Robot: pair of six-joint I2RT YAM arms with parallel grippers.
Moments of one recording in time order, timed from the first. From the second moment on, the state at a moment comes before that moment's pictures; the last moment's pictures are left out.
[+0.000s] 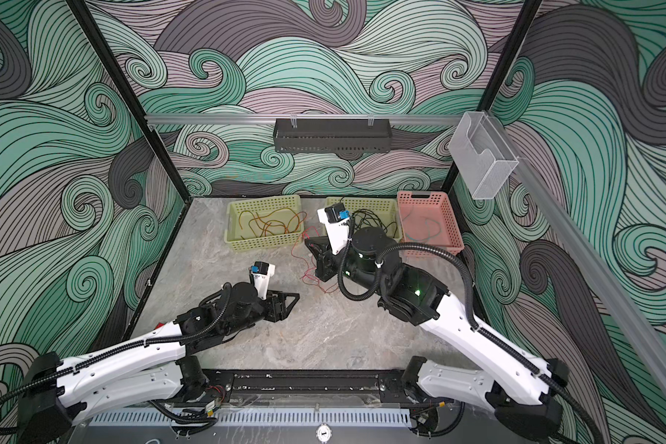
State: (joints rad) left arm -0.98 0.94 0.56 -0.13 -0.14 -0.72; right arm 0.95 1.10 1.34 -0.46 0.06 0.26
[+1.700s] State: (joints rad) left arm -1.02 0.62 0.79 -0.42 -0.72 -0.50; right arm 0.68 0.90 0.95 -0.53 0.05 0.36
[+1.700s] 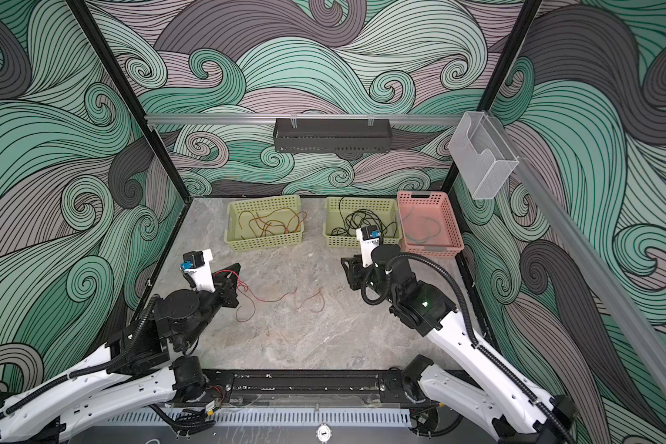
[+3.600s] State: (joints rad) left arm -0.23 1.98 2.45 -0.47 -0.09 -0.34; right arm 0.67 0.71 0.77 -0.52 0.03 0.40
